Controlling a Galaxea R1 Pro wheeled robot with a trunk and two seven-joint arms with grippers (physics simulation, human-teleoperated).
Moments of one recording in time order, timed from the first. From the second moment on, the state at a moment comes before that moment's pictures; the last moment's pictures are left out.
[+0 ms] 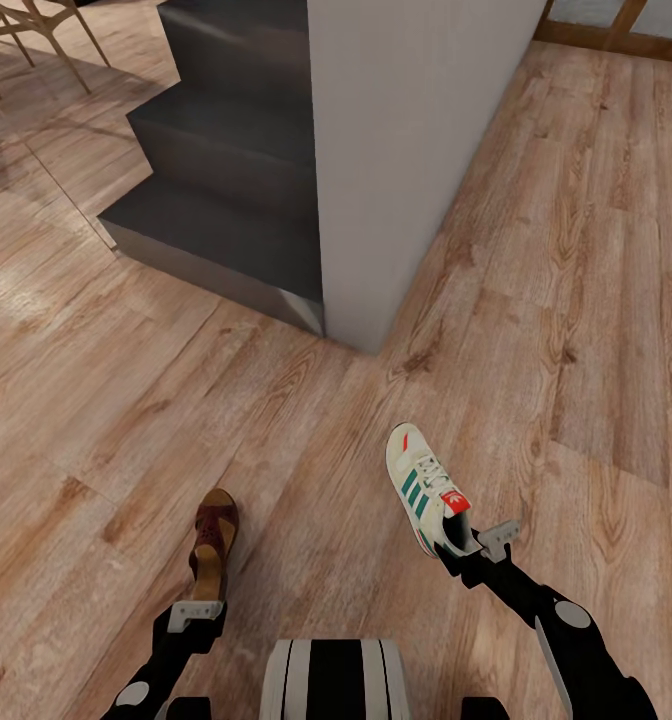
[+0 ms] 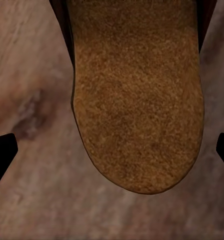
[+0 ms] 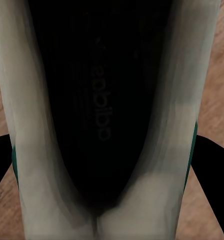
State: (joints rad) left arm -0.42 0.02 0.33 -0.37 -0.28 -0.38 -0.12; right arm -0.35 -0.05 -0.29 -0.99 0.24 -0.05 0.62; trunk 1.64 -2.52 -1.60
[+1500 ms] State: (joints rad) left arm -0.42 0.02 0.33 -0.38 -0.28 -0.38 -0.12; right arm -0.35 -0.05 -0.29 -0.99 0.24 -0.06 0.62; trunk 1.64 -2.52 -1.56
